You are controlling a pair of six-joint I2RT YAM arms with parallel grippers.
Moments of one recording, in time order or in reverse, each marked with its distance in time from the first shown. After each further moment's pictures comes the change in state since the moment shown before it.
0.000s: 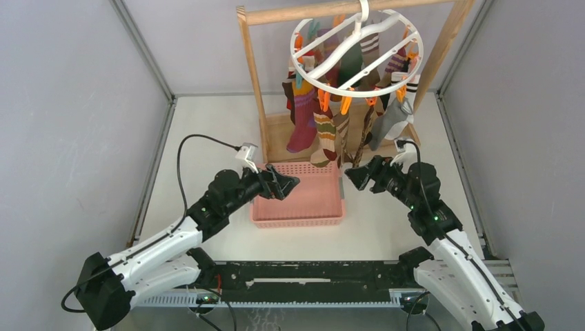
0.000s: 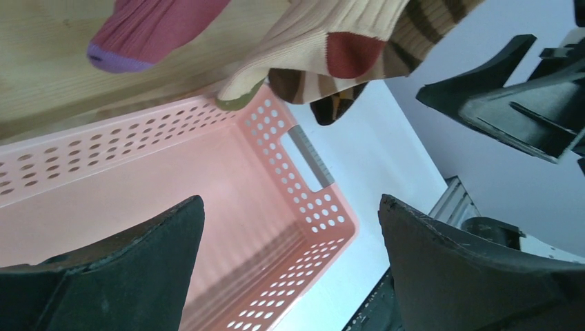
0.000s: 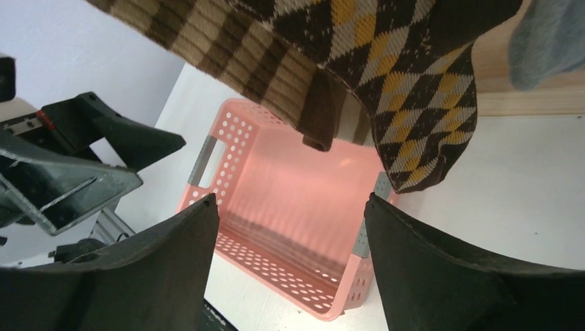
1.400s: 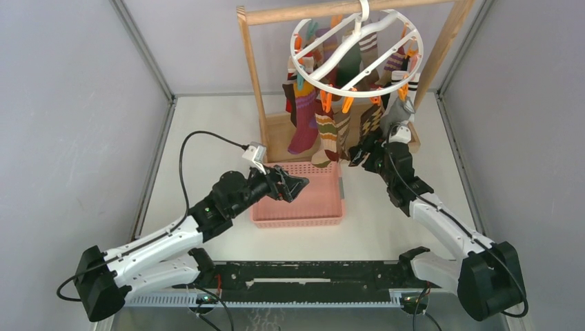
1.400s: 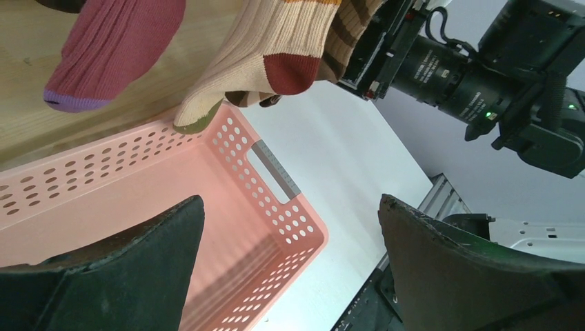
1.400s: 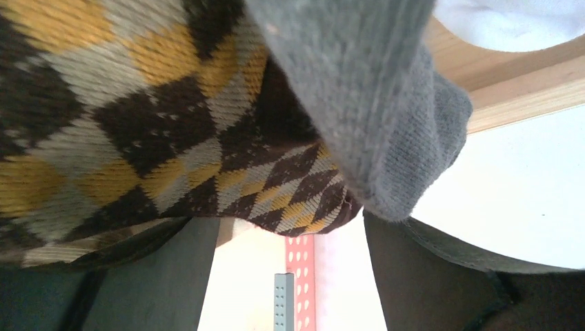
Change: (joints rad) left arm -0.150 0.026 0.094 -0.002 -0.104 0.038; right arm -0.016 0.418 0.043 0.254 0.372 0.039
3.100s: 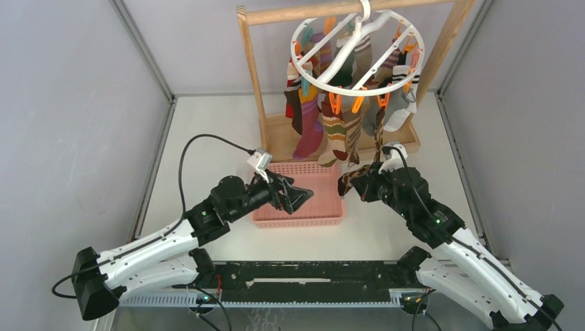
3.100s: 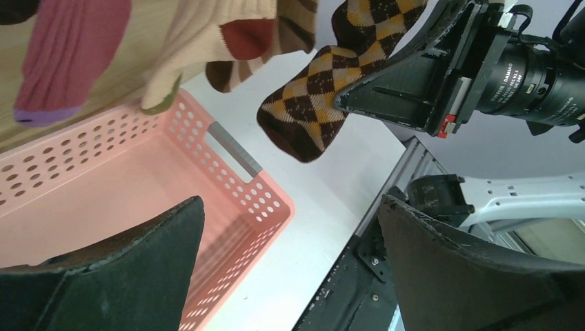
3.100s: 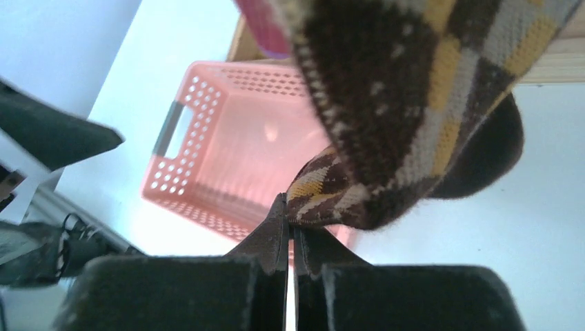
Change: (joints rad) left arm -0.075 -0.059 0.013 -0.062 0.049 0.037; right arm 0.298 -0.408 0.065 -0.477 0.013 -0.087
